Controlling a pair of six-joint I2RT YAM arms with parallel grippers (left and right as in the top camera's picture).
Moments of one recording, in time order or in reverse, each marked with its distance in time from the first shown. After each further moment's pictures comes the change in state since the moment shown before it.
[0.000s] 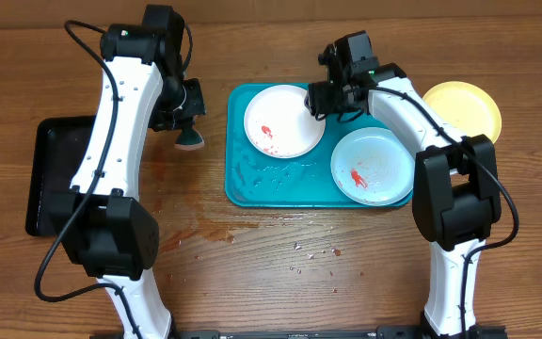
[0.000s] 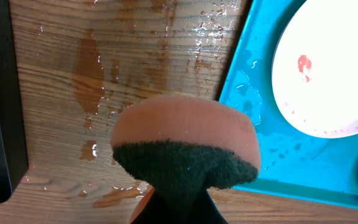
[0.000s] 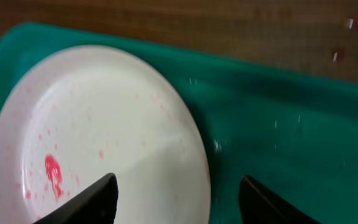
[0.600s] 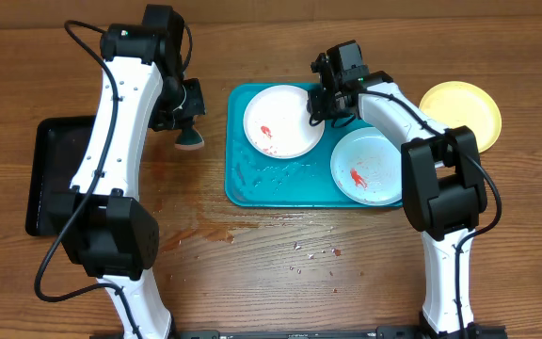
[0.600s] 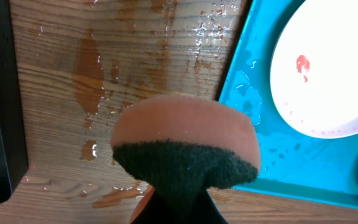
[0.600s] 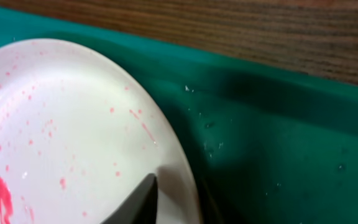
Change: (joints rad) left arm 0.000 0.000 0.000 0.000 0.001 0.000; right arm 0.012 0.095 0.004 0.062 0.008 -0.017
